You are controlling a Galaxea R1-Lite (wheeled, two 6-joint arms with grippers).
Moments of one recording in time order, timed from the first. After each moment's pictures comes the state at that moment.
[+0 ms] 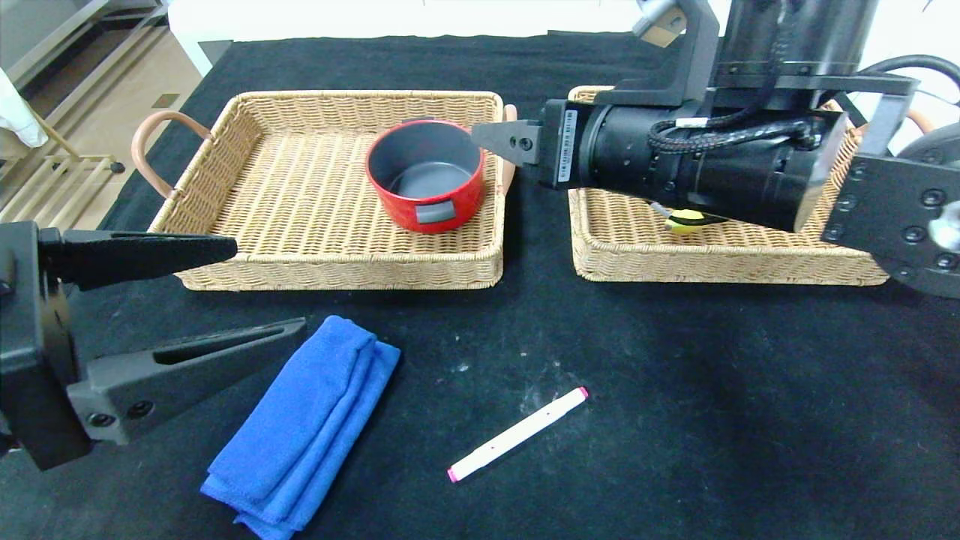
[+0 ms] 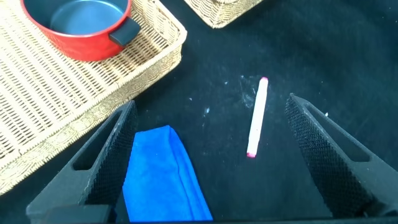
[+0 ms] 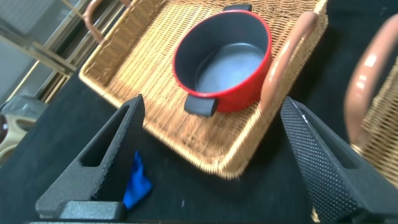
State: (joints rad) left arm -0.43 1.06 -0.94 0.03 -0.29 0.20; right arm 0.72 1.83 -1.64 -0.20 0.04 0.13
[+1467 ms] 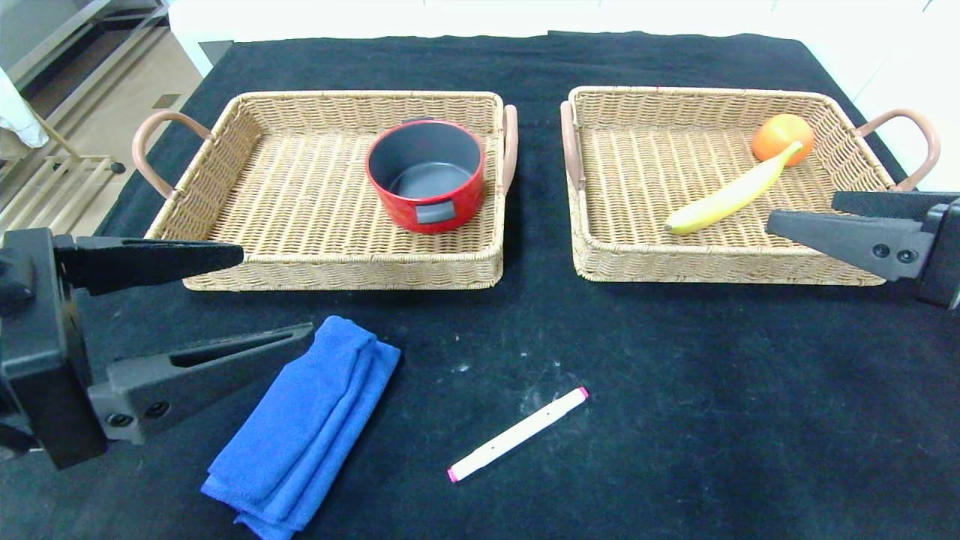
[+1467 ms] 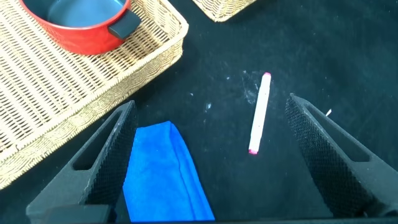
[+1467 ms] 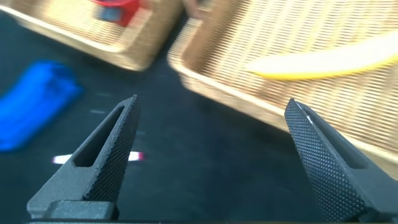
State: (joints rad) left arm -0.43 1.07 -0.93 0.04 -0.28 0.20; right arm 0.34 1.23 -1.00 -0.13 0.18 -0.01
